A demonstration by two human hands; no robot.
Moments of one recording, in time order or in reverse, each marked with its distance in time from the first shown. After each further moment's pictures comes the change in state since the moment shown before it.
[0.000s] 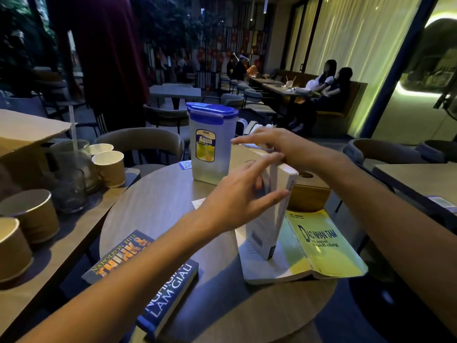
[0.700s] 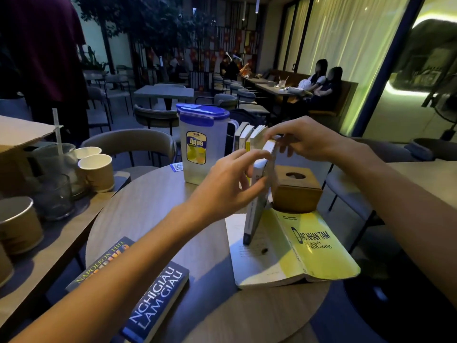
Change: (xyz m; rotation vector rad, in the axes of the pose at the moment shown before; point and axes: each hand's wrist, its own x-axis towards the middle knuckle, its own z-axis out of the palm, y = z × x) left_hand 0.020 -0.009 -0.005 -0.004 0.075 0.088; right_hand -0.021 0.047 -0.040 -0.240 0.125 0.030
